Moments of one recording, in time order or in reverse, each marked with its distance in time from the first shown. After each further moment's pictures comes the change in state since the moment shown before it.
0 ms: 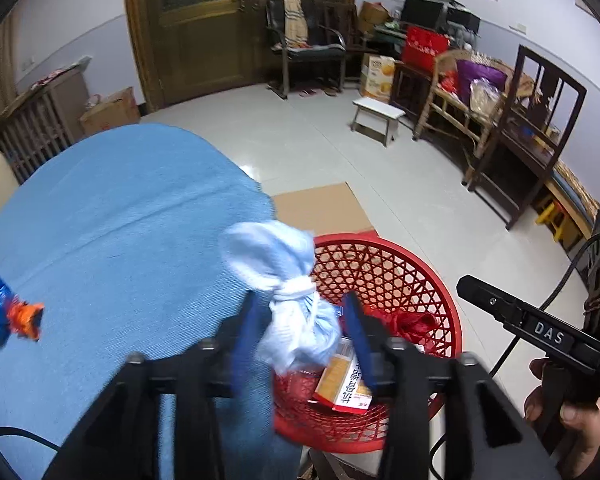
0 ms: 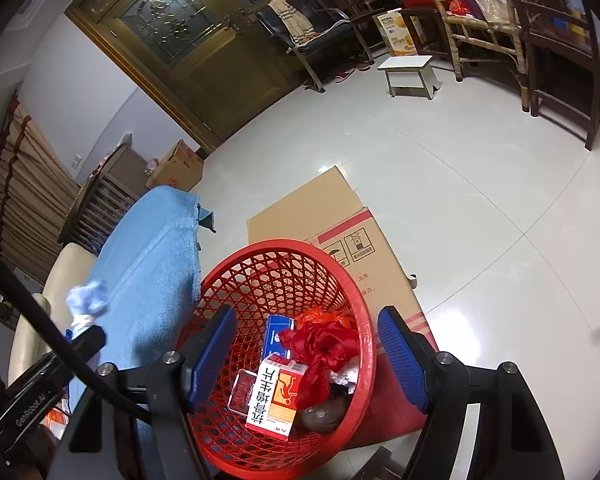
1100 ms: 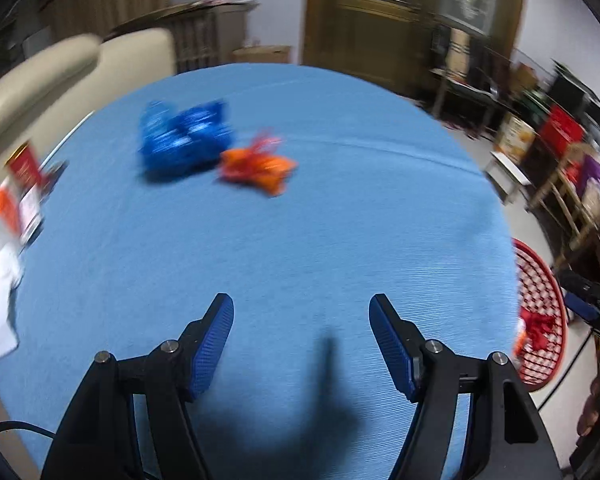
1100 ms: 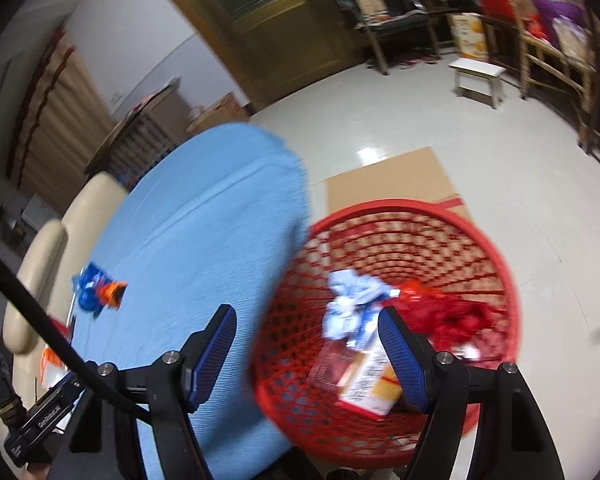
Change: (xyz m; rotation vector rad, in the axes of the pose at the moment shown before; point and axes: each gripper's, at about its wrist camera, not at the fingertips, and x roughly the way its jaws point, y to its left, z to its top) left arm -0.084 0.211 -0.141 -0.485 -0.018 0.293; right arm 0.031 0.125 -0.041 -0.243 0.105 0.080
